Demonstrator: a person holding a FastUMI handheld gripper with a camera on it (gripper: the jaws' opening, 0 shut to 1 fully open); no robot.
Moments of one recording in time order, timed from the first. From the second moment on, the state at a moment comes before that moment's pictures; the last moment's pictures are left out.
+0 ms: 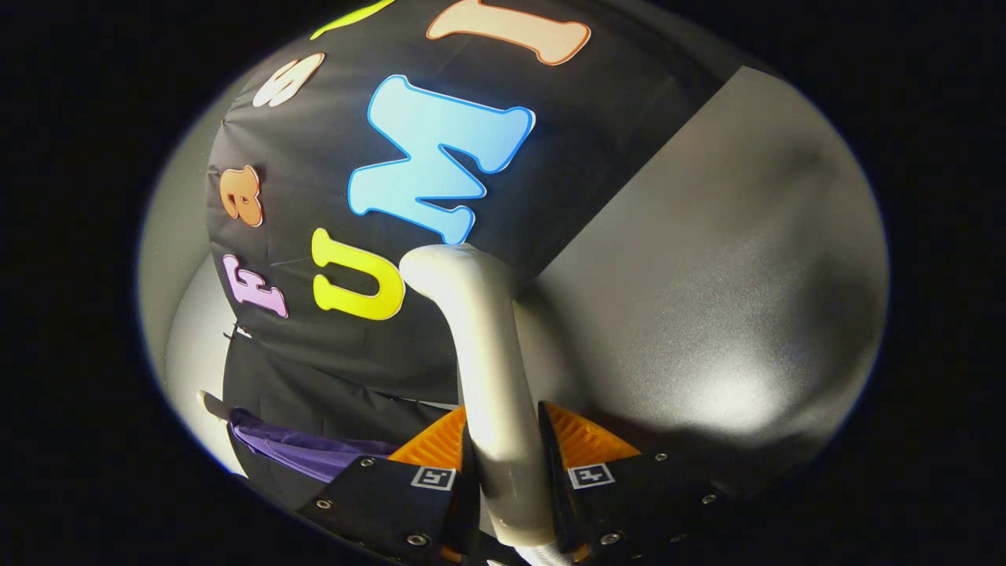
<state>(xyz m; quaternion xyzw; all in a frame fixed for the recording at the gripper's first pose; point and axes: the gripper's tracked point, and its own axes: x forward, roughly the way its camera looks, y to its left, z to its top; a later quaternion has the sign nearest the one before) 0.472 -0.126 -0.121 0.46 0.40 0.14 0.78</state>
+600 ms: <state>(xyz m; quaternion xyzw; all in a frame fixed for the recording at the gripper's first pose) 0.413 -0.121 -0.059 0.40 0.35 0.15 0.83</state>
